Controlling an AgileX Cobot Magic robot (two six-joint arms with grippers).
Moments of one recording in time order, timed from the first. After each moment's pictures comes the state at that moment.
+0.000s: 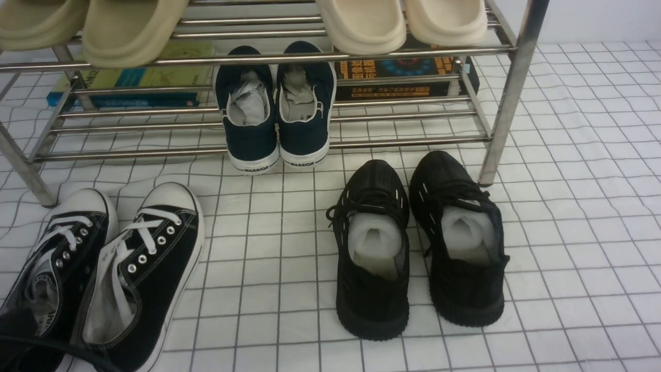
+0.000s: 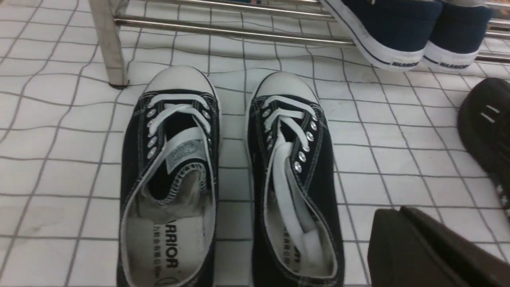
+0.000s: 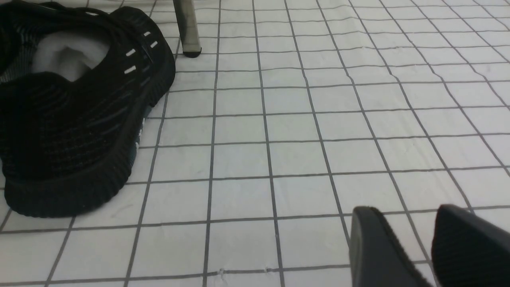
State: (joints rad) right arm -0.04 -0.01 0.01 0.07 0.39 -0.02; left arm 0.06 0.22 -0.29 -0.25 0.52 0.15
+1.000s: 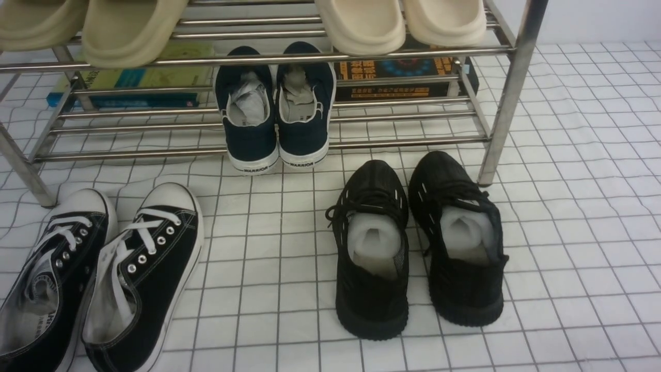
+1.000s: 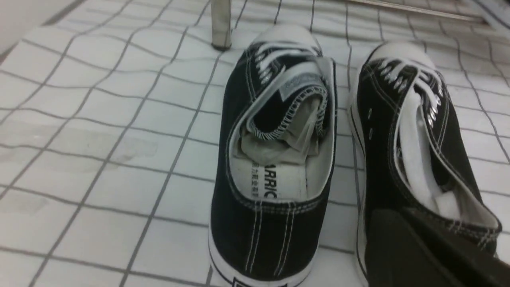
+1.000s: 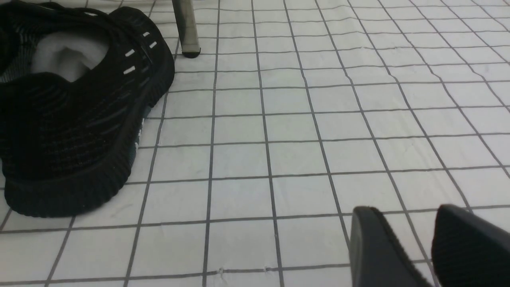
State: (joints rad) right arm -0.04 -0.01 0.01 0.07 0.39 -0.02; left arm 0.05 -0.01 0.03 0.12 0.37 -0.23
